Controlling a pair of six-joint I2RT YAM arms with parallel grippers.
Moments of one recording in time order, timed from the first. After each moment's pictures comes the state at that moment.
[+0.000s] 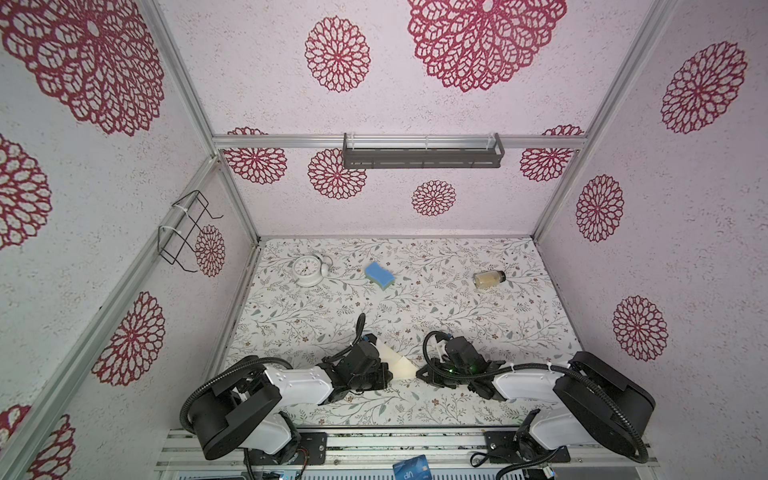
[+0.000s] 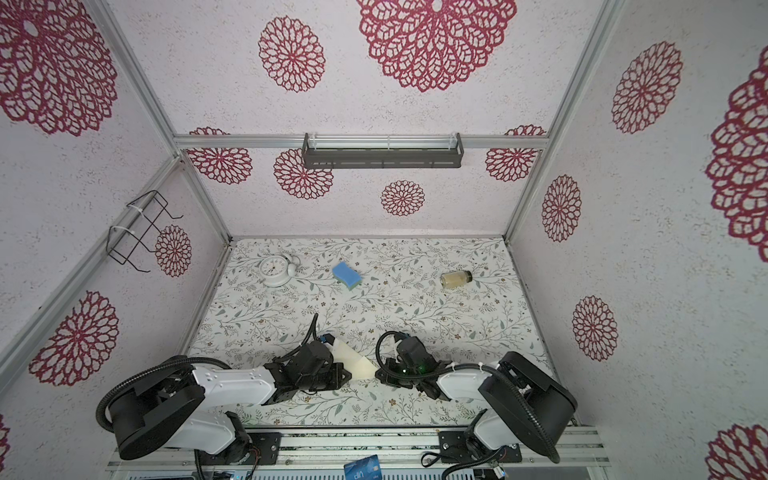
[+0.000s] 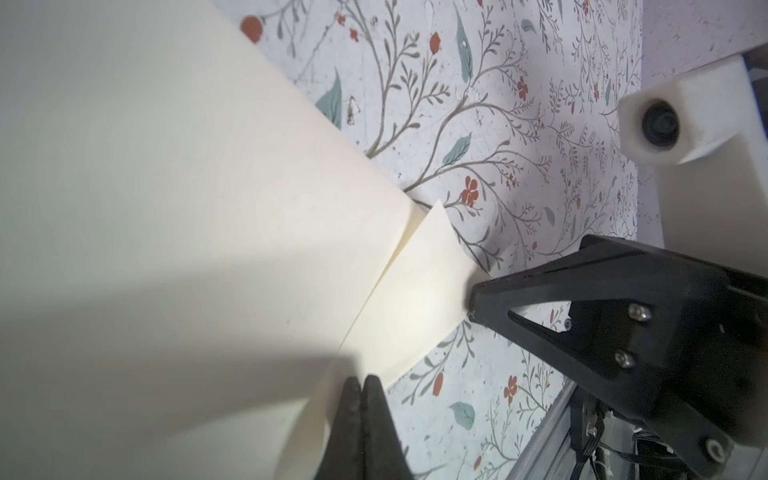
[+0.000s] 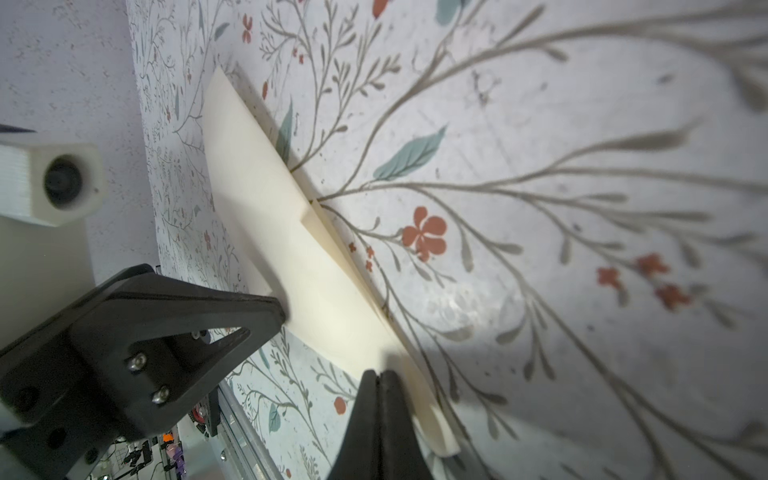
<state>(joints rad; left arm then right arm) -0.86 1.42 0.37 0.21 0.16 -0.93 0.76 1.42 0.34 0.29 -0.34 0.94</state>
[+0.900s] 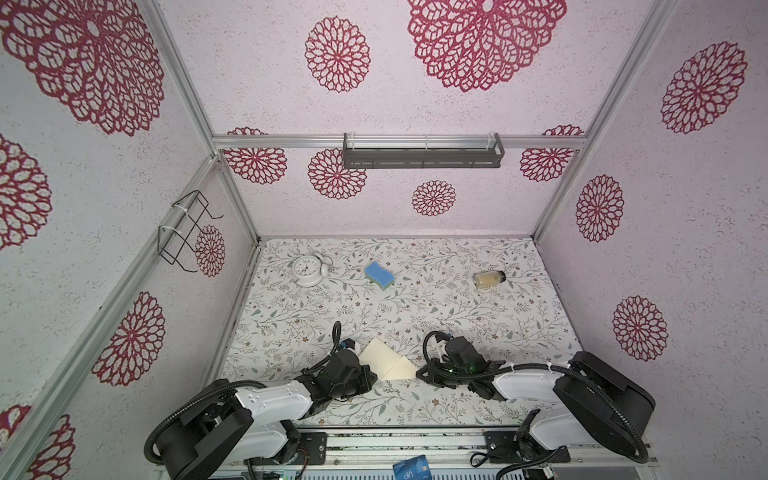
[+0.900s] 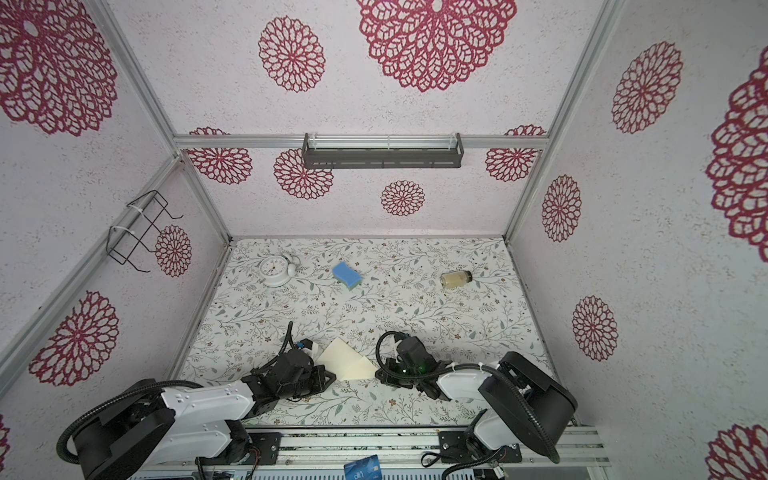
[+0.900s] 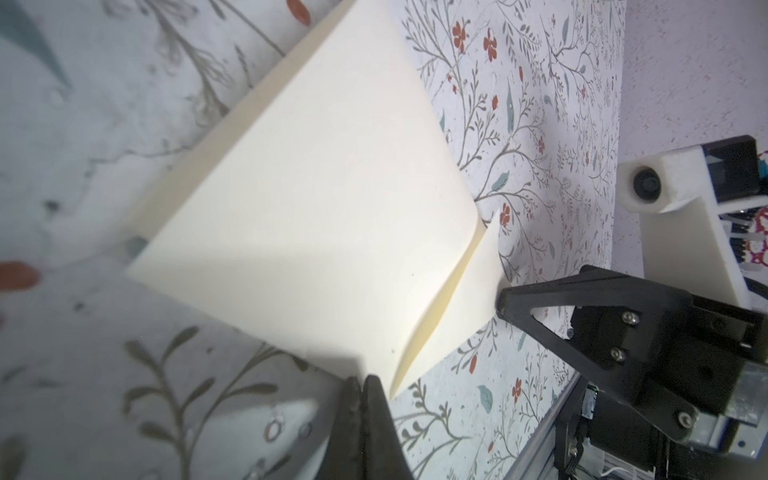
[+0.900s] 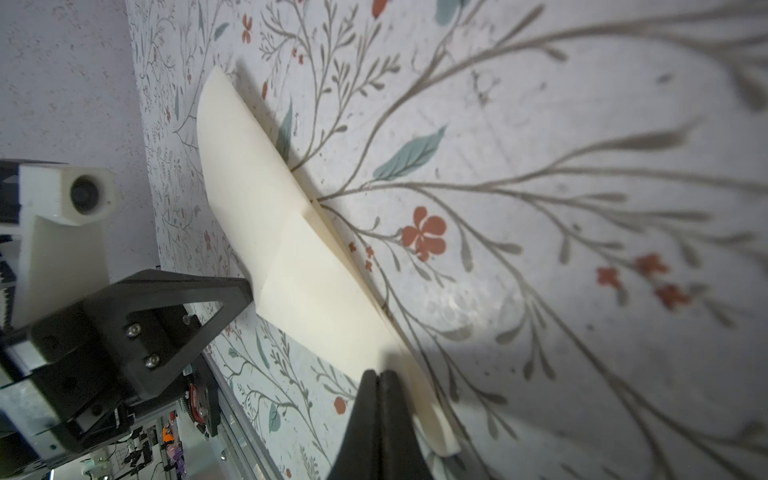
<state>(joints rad) -0.78 1.22 0.21 0.19 0.13 -1.03 0.76 1.42 0.34 0.29 -0.34 0.94</state>
